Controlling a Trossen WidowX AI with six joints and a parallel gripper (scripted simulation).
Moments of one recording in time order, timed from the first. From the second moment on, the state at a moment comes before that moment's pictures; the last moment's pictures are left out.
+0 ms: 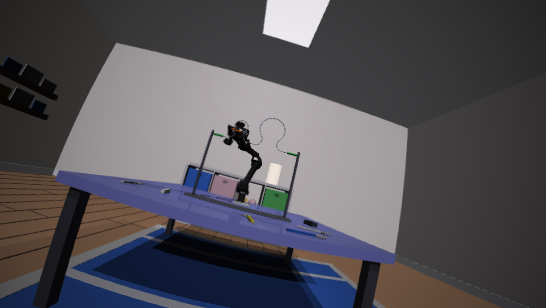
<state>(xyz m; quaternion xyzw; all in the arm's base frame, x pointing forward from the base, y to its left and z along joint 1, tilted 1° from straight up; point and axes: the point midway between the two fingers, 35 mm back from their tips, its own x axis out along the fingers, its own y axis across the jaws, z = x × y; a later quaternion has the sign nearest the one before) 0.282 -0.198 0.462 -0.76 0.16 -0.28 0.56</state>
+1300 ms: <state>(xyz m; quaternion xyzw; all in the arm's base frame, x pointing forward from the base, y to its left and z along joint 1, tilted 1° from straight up) 0.287 -0.174 0.333 -0.42 0.23 -0.23 0.85</state>
